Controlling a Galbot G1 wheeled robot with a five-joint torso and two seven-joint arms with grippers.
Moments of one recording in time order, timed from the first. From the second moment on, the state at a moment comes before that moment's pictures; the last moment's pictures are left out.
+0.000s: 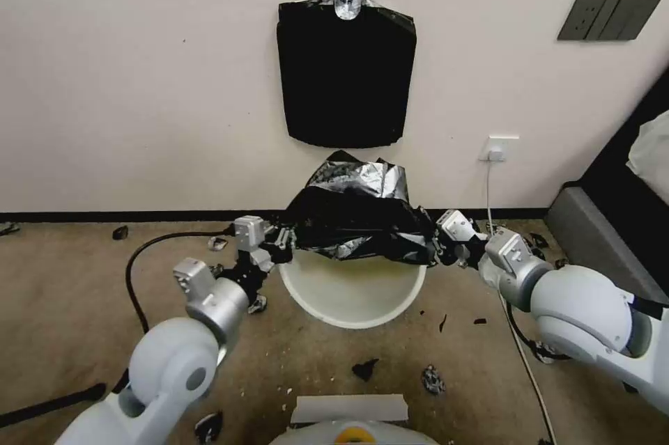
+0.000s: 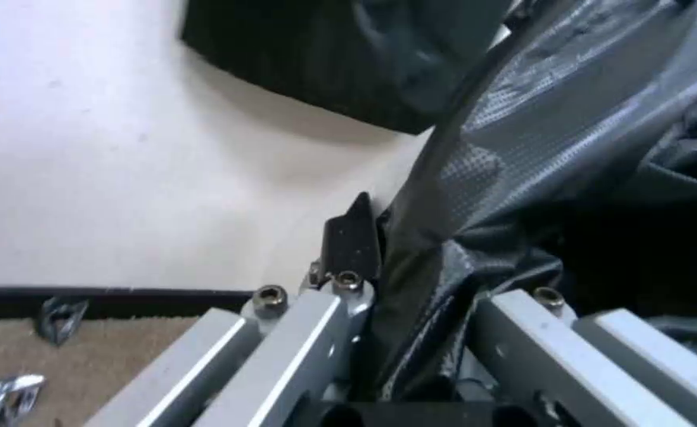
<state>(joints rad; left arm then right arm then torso) 1.45 -1.02 -0.36 -2.25 -0.90 0.19 -0.17 -0.92 0.36 -0.17 2.23 0.70 -0.40 0.23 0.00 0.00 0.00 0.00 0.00</state>
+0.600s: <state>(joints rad) 1.54 -1.05 -0.45 -2.30 -0.98 0.25 -0.28 -1.03 0.57 -0.20 2.18 0.63 -0.24 0.27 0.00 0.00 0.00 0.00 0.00</state>
